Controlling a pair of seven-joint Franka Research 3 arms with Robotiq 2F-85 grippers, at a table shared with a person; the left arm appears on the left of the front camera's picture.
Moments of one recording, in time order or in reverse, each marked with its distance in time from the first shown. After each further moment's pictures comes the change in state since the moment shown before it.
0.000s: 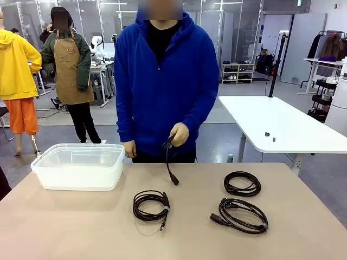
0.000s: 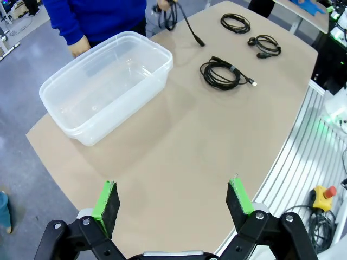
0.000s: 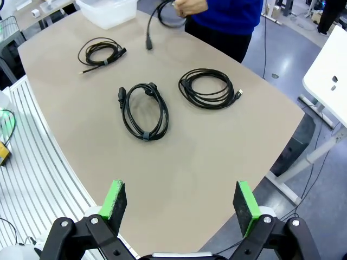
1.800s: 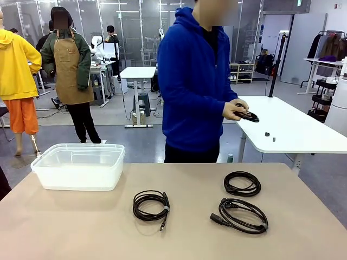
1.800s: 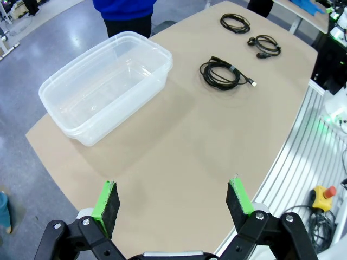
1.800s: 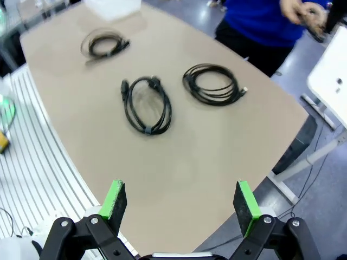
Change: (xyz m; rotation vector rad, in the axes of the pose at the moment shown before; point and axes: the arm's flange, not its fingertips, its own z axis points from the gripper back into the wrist) left arm 0.001 -0.001 0.000 0.000 0.000 0.000; right arm 0.014 0.004 -0.014 0.025 0.068 0.062
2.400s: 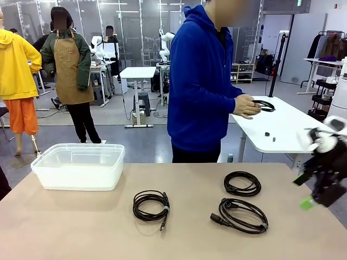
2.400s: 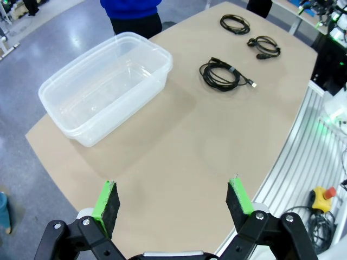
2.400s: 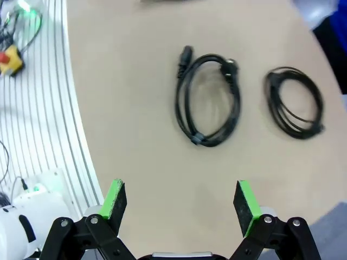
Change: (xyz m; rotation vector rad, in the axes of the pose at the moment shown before) left arm 0.000 0.001 -0.001 -0.001 -0.003 0.001; right arm 0.080 0.048 -0.161 0.258 0.362 0.320
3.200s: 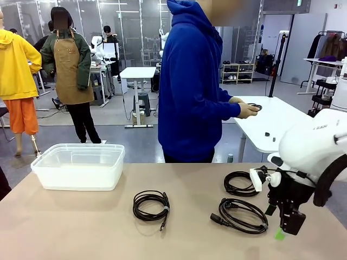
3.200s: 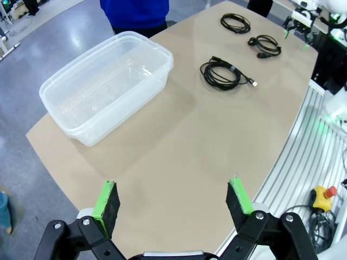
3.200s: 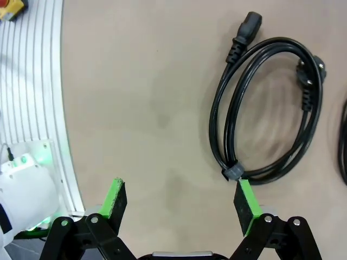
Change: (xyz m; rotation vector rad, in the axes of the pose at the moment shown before) left arm -0.001 0.001 0.001 0.002 0.002 -0.003; right arm 0.021 -0.009 -0.124 0.149 0.233 0.142
